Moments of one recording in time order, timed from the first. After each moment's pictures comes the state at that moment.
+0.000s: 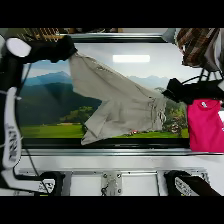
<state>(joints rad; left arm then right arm) -0.10 -1.60 1.82 0.98 -0.94 -1.69 -0.06 -1.12 1.22 -1.07 1.21 1.81</state>
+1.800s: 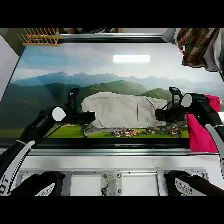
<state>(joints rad) -0.37 -1.11 0.79 1.13 -0.85 -1.68 0.03 -1.22 0.93 -1.40 1.15 1.69</state>
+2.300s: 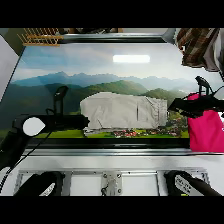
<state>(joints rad) -0.37 -0.79 0.78 1.13 -1.02 -1.71 -0.29 -1.16 1.05 -1.19 1.27 1.50</state>
